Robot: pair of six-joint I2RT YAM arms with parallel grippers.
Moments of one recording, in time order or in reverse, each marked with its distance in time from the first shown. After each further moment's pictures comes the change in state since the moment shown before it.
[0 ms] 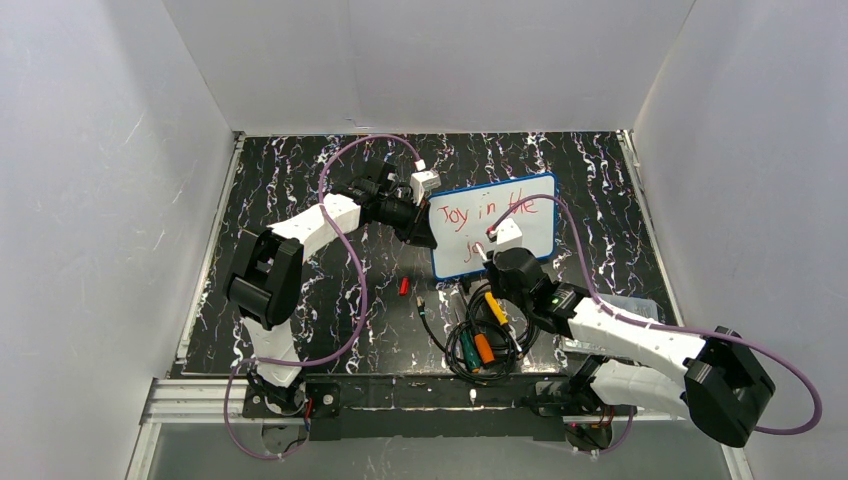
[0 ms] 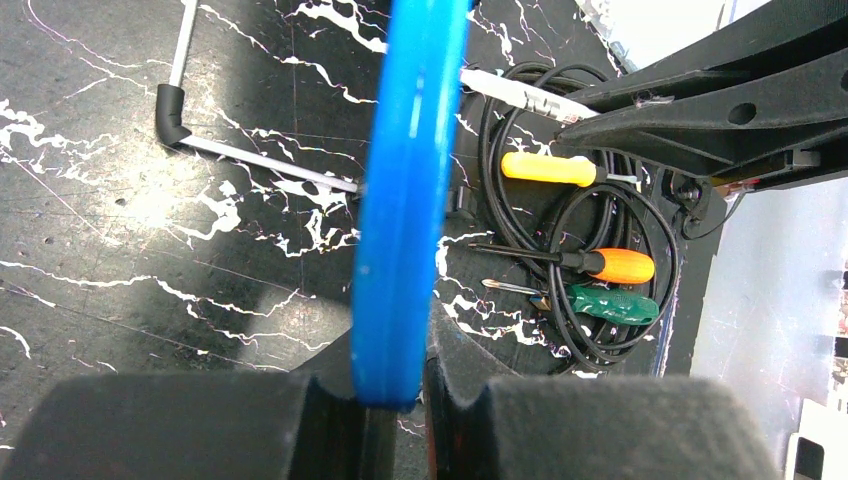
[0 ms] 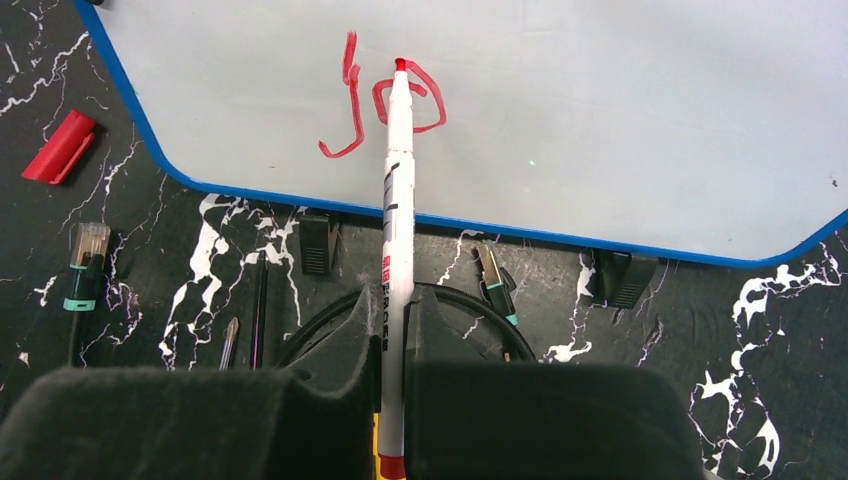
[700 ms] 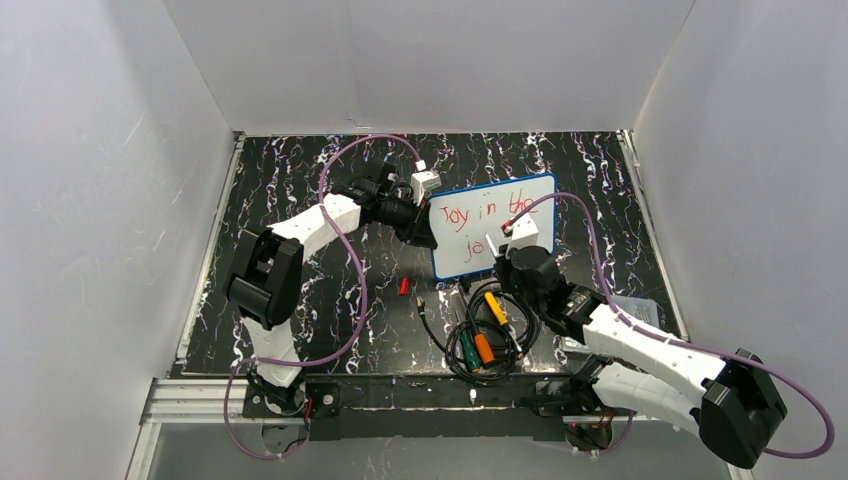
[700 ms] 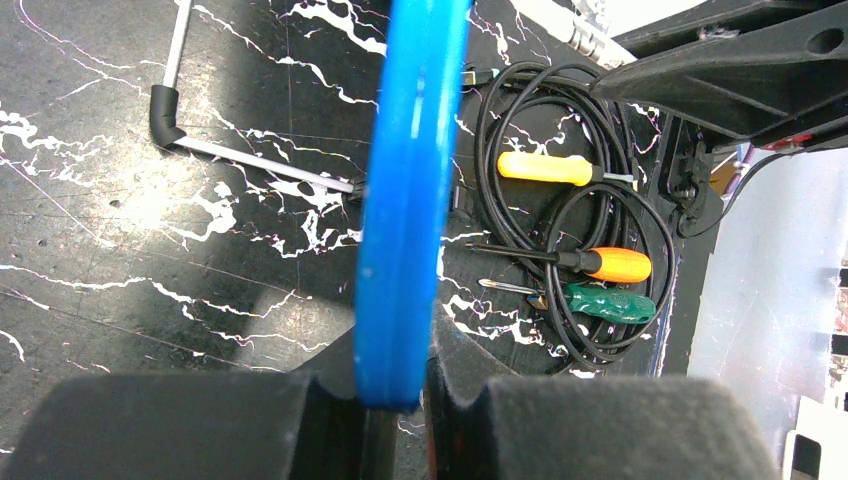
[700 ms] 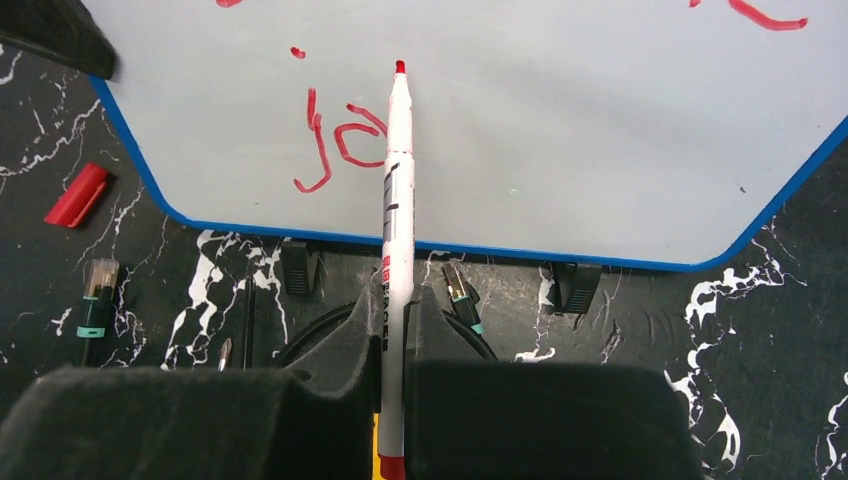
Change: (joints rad) left arm -0.001 0.000 0.000 -0.001 0.005 0.000; right arm -0.048 -0.125 -0.020 -0.004 -0.004 -0.012
